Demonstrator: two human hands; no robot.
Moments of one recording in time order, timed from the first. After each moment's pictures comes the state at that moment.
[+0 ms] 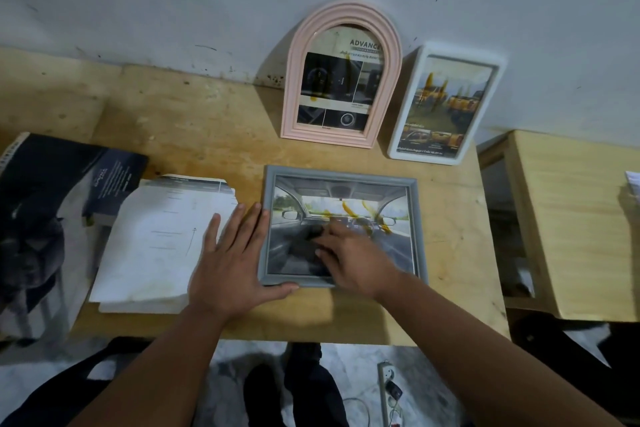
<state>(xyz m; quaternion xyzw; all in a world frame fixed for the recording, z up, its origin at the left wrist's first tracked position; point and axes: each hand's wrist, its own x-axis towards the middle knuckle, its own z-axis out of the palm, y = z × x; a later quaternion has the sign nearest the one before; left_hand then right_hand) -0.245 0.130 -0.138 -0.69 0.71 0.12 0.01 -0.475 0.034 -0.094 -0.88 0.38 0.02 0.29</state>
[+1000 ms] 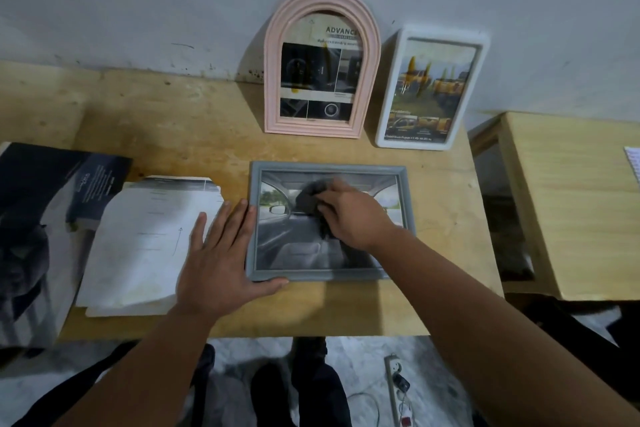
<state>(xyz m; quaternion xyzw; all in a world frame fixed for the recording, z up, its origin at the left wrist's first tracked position) -0.249 0.132 -0.139 -0.70 0.71 0.10 0.00 -0.480 -0.016 -0.102 -0.87 0.43 0.00 0.23</state>
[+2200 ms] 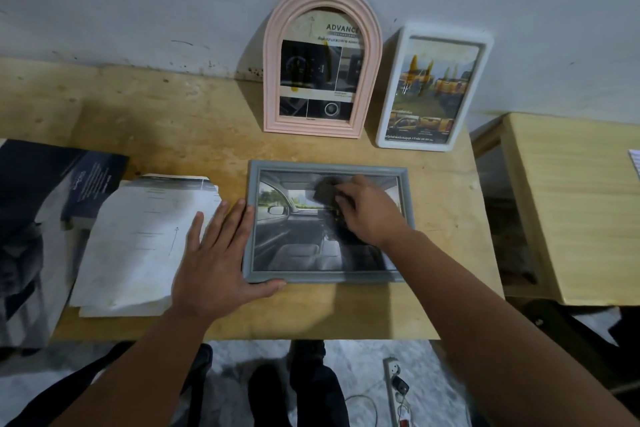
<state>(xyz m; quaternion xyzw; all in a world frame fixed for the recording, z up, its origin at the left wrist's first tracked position) -0.248 0.131 -0.141 -0.70 0.71 0.10 0.00 -0.503 -0.032 -0.110 -0.84 0.48 -0.05 0.24</state>
